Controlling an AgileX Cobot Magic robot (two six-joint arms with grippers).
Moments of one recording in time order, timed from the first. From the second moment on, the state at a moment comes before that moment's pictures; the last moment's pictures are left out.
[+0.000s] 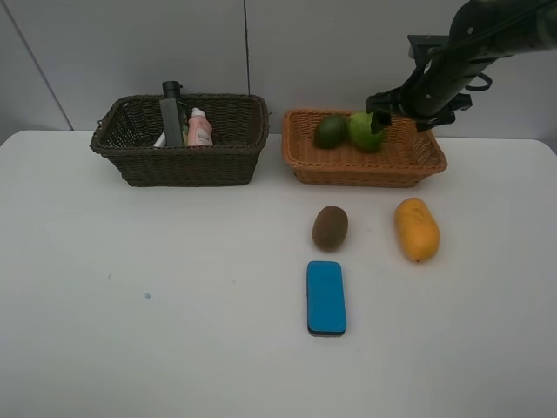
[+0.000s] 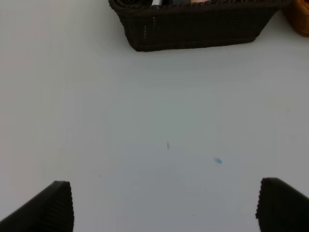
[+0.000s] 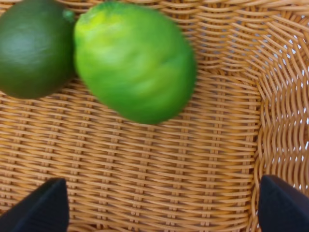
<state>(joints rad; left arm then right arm) -0.03 0.00 -0.51 -0.08 1.06 0.07 0.19 2.05 -1.54 -0.10 0.58 0.13</state>
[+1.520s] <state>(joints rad) -0.03 0.00 -0.51 -0.08 1.06 0.07 0.19 1.80 -1.18 -0.05 0.90 0.13</state>
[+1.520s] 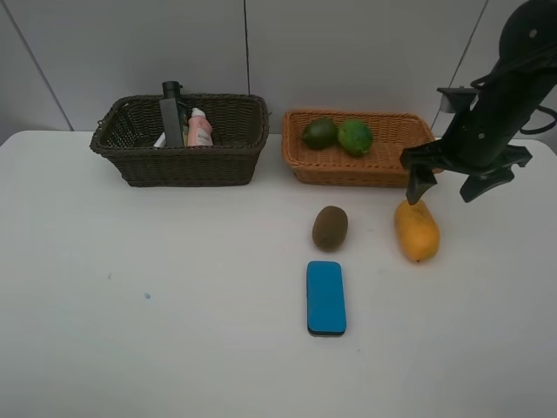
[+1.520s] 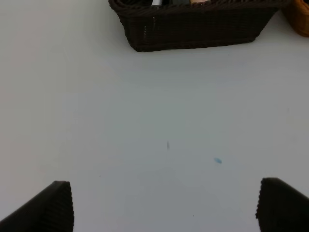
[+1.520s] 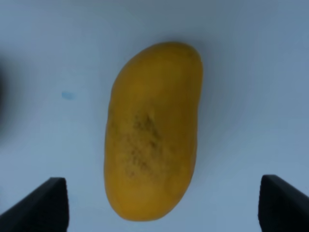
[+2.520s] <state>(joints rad) -0.03 0.00 -0.51 -0.08 1.06 0.07 0.19 2.01 -1.18 0.01 0.81 0.12</state>
